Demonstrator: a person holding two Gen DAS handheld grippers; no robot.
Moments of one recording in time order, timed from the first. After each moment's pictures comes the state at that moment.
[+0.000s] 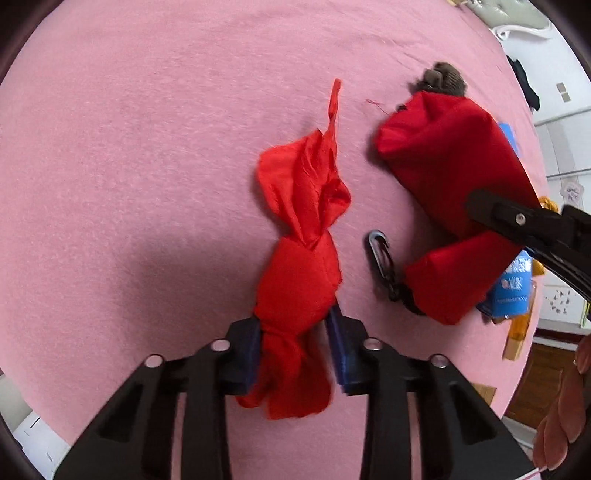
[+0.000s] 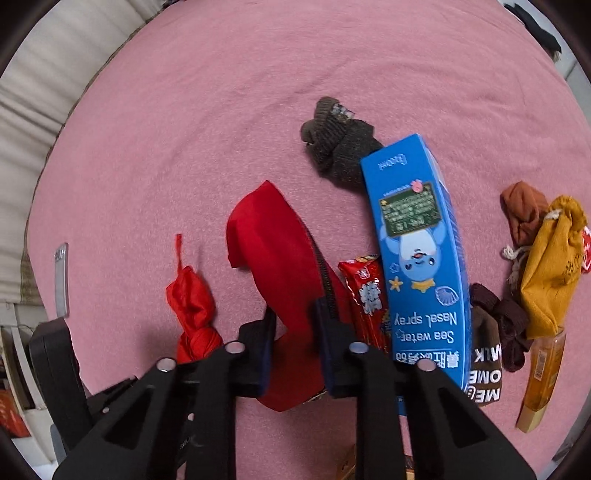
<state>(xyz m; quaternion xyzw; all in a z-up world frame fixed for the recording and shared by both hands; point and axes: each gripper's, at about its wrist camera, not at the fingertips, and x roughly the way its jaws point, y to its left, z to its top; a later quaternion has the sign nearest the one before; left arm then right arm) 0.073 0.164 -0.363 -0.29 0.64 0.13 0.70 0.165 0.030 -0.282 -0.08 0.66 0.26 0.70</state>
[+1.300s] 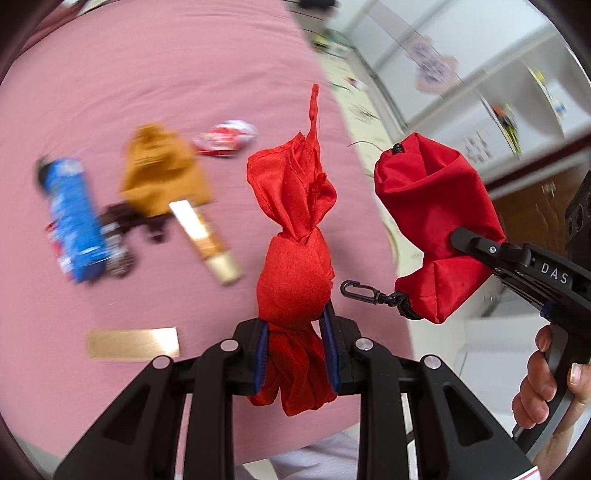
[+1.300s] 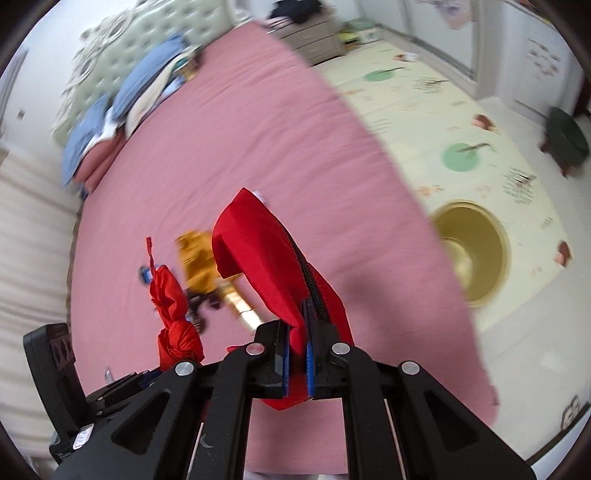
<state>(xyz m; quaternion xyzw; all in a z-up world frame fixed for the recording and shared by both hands) 0.121 -0.208 -0.181 -0.12 0.62 -0.15 0.76 0.146 -0.472 -0.112 0.19 0.58 0.06 0.79</state>
